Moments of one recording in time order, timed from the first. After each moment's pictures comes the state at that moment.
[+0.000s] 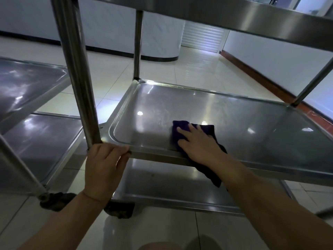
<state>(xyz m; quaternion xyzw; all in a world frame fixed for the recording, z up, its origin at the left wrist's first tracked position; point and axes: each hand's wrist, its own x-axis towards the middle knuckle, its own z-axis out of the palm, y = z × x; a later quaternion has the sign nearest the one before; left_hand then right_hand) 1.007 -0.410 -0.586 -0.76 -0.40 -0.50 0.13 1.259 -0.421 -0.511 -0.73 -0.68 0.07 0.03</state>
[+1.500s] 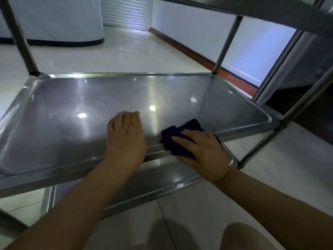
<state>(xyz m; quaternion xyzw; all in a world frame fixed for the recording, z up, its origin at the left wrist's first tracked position) 1.215 -0.420 -0.519 -0.89 -0.39 -0.22 -0.05 1.398 -0.549 -0.556 -0.65 -0.68 -0.25 0.21</state>
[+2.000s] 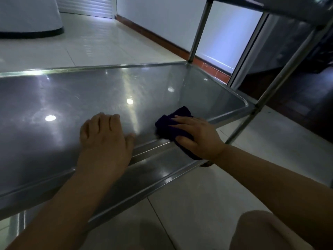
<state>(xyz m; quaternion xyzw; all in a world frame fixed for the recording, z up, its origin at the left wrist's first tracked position) 1.207 -0.411 -0.529 -0.91 -0.33 -0.23 -0.07 1.426 -0.553 -0.534 -0.72 -0.65 -0.13 0.19</state>
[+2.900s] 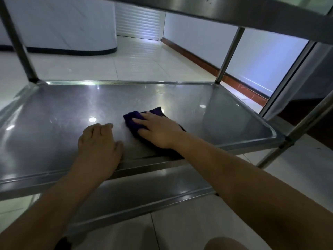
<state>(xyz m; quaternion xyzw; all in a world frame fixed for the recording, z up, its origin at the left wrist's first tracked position) 1.217 -0.410 -0.521 -0.85 -0.48 -0.21 -0.12 1.412 -0.427 -0.505 -0.70 -0.71 0.05 0.05</state>
